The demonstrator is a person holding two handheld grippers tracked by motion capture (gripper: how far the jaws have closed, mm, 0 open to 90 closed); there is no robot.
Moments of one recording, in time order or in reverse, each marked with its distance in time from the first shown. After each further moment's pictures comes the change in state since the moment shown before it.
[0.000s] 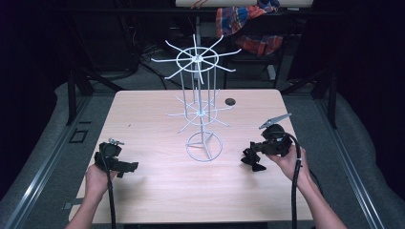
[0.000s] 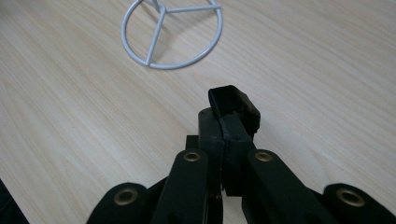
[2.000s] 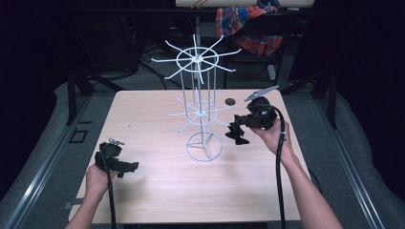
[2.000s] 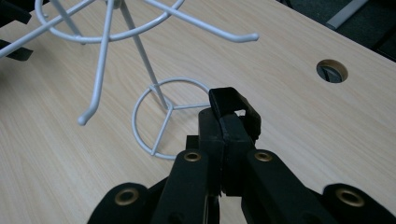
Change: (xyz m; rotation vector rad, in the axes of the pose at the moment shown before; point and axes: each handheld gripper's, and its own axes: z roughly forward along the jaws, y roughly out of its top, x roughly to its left) left arm 0.000 0.000 0.001 -0.001 -0.008 0.002; right arm 0.005 0.084 -0.005 -0.143 -0.003 -0.063
